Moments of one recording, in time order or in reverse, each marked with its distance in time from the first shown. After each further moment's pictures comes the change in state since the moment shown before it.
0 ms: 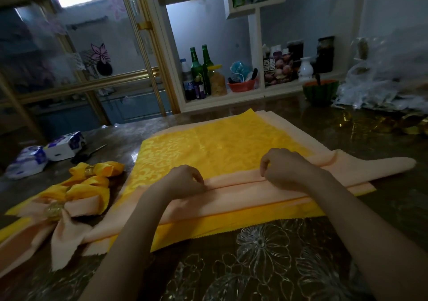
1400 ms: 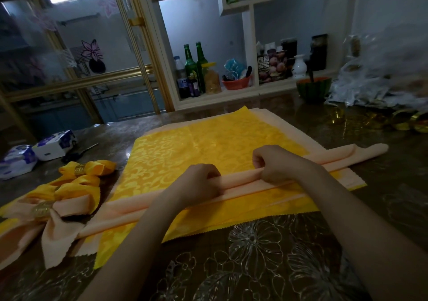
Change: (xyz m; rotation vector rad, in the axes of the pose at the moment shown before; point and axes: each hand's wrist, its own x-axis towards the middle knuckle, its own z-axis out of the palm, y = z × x) left_hand -0.012 0.043 0.014 -0.082 0.050 0.177; right_hand -0.003 -0.002 -0.005 0.122 -0.104 -0.027
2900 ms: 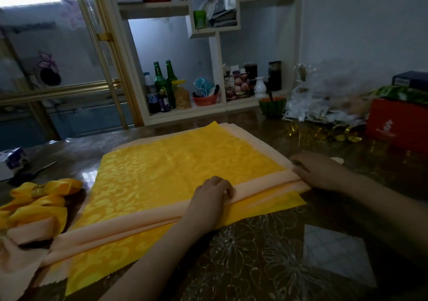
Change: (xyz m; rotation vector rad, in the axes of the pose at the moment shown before) left_hand 0.002 0.034 0.054 -0.011 0.203 0.344; right_hand -0.068 0.107 -0.026 -0.307 0.231 0.267
